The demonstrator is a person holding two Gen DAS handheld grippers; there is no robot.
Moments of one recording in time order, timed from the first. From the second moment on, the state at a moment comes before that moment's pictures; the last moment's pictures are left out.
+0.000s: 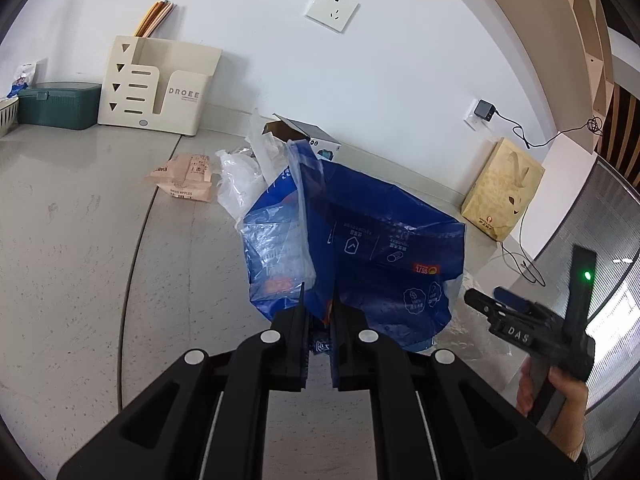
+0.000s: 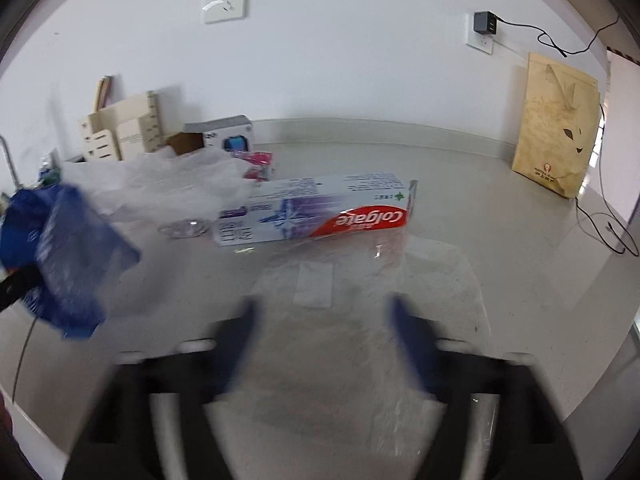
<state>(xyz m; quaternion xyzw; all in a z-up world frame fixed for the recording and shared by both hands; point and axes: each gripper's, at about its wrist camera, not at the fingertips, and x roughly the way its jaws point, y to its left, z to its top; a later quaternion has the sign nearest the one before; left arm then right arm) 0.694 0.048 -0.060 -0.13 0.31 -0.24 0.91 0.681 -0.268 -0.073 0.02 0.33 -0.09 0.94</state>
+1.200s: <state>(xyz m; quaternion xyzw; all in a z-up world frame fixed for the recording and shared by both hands) 0.677 0.061 -0.060 -0.15 0.31 -0.26 0.90 0.619 -0.309 -0.111 0.12 0.39 -0.06 0.91</state>
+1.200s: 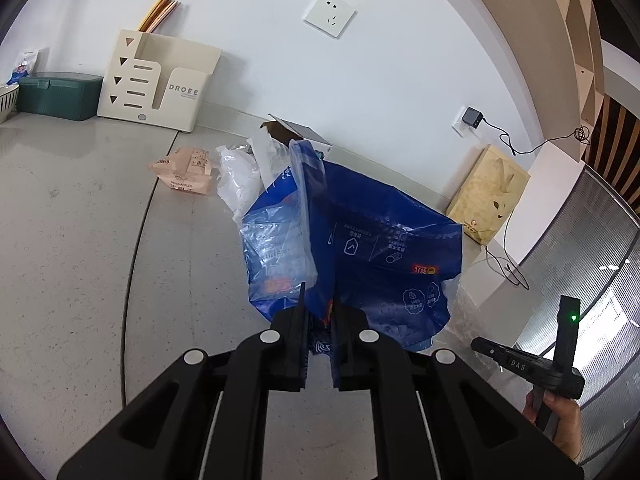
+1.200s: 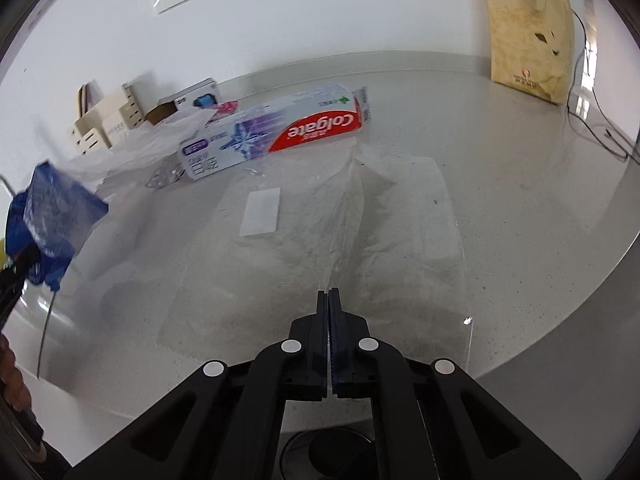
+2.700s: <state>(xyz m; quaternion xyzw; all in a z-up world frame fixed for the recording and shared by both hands) 0.446 0.009 -0.059 -0.07 0.29 -0.26 0.92 0.355 -0.265 -0.043 0.07 0.28 0.03 0.96</state>
